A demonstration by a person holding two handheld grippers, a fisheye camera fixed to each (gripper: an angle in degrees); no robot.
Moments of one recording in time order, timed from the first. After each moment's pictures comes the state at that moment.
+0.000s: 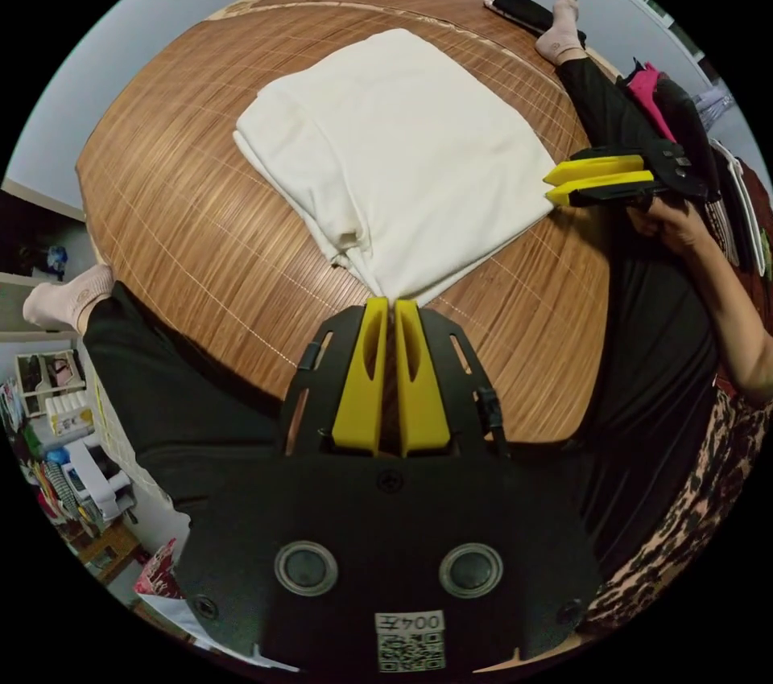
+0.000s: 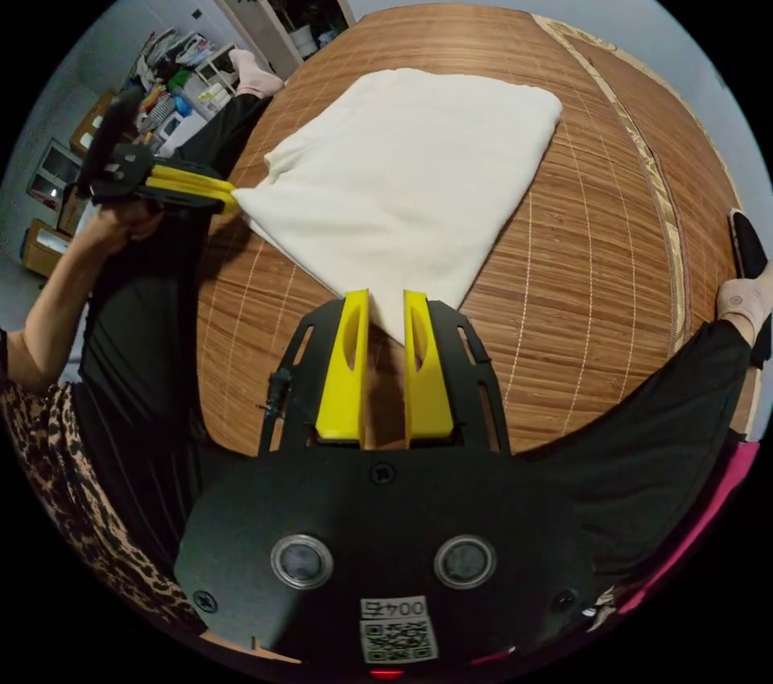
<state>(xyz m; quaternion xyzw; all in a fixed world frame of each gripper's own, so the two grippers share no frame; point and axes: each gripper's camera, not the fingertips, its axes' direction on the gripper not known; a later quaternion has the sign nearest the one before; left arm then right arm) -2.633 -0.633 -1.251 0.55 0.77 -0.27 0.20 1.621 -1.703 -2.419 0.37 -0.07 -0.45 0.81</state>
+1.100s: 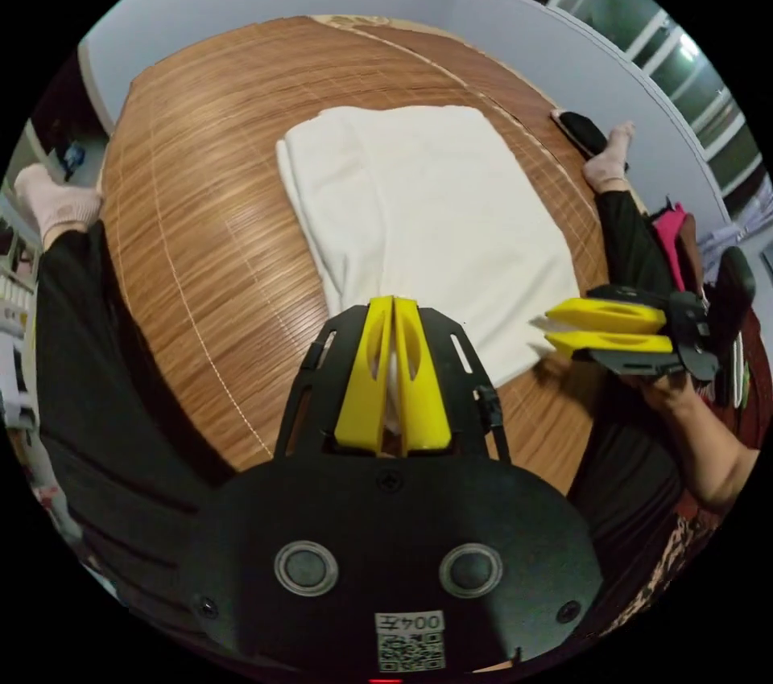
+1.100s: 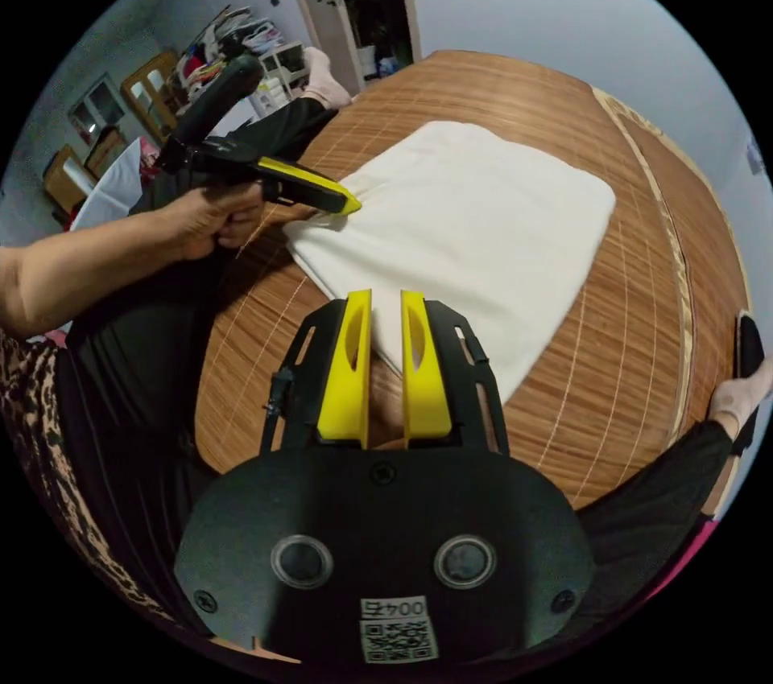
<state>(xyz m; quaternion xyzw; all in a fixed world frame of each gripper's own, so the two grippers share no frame) -2.574 -0.690 -1.213 0.45 0.81 -0.39 0.01 1.567 -1.666 -2.403 0.43 -0.06 -0.53 0.73</state>
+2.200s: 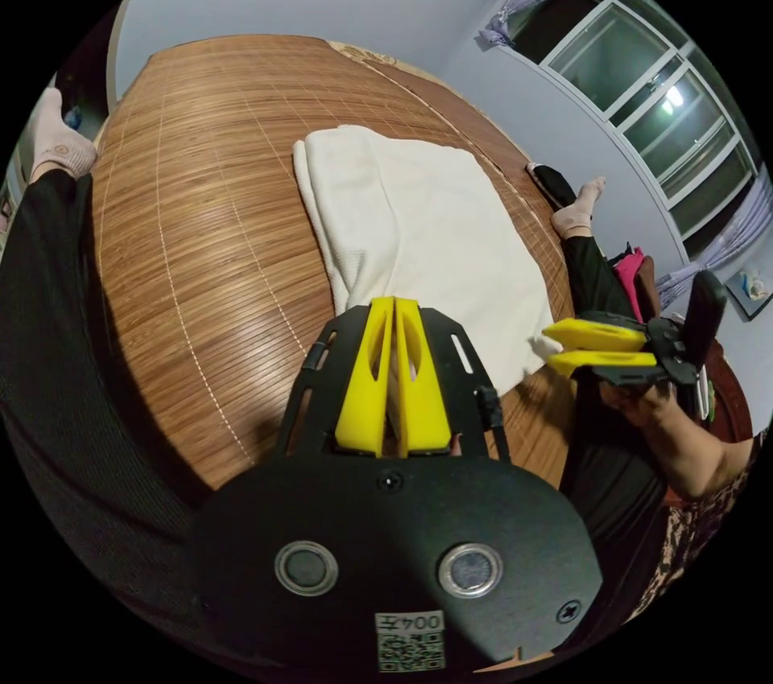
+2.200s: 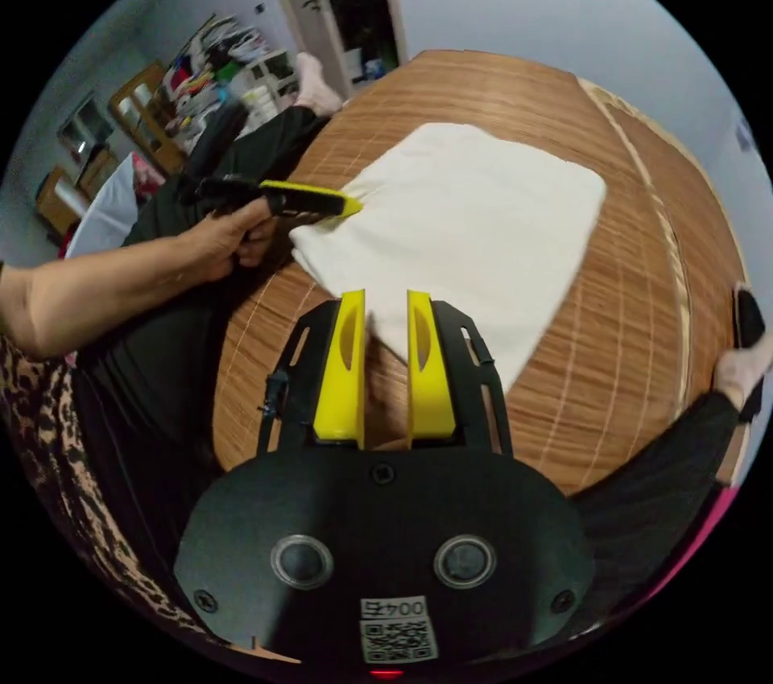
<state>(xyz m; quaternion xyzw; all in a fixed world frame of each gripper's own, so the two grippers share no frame) -2.497 -0.689 -1.203 0.45 0.80 -0.39 -0.10 1.549 -1.655 -2.399 0.43 -0.08 -0.50 0.75</state>
